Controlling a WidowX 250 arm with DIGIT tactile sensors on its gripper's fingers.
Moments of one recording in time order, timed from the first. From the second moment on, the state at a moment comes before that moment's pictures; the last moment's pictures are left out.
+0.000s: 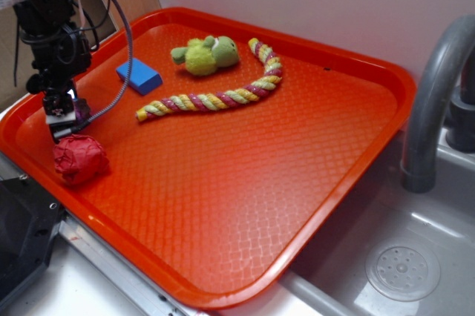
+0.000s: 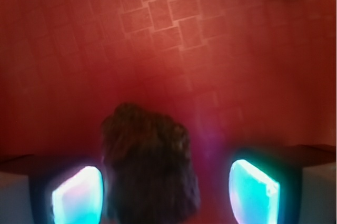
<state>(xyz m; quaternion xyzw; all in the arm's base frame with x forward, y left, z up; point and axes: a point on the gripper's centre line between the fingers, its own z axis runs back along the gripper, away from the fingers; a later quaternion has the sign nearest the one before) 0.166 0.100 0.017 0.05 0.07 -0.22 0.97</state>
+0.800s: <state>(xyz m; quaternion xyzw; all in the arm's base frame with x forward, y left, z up) 0.169 0.085 0.059 0.10 0.09 -0.12 0.98</state>
